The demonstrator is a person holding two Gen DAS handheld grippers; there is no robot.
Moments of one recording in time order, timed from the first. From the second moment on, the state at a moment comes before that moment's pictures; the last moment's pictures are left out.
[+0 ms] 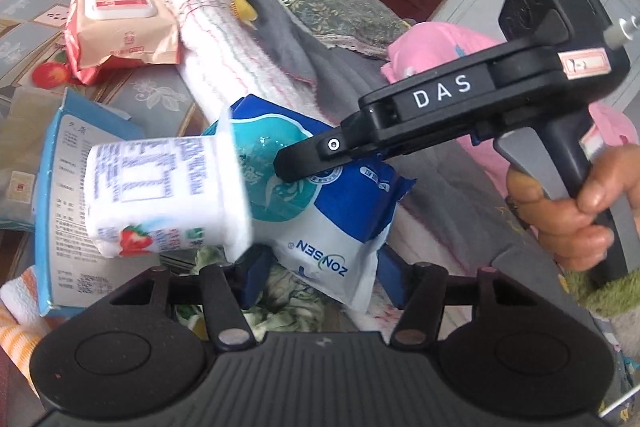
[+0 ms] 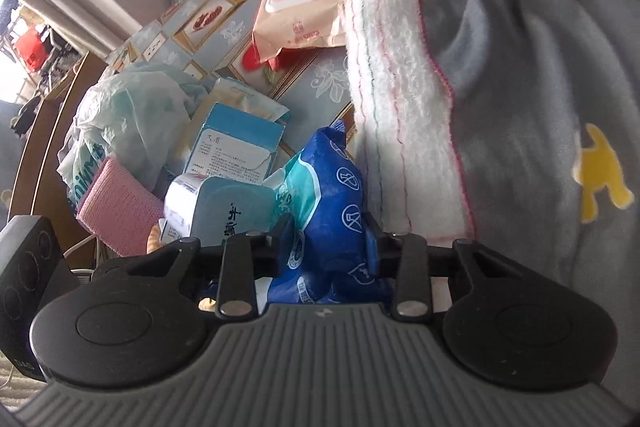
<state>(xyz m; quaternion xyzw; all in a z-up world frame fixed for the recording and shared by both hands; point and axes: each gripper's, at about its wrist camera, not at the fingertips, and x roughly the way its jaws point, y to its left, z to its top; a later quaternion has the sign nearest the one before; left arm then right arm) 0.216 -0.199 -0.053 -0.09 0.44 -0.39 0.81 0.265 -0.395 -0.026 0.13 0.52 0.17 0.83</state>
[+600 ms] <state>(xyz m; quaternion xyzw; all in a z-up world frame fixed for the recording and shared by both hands) 0.138 -0.170 0.039 -0.08 0.31 -0.42 0.85 0.153 -0.391 0.085 0.13 0.39 0.13 0.90</state>
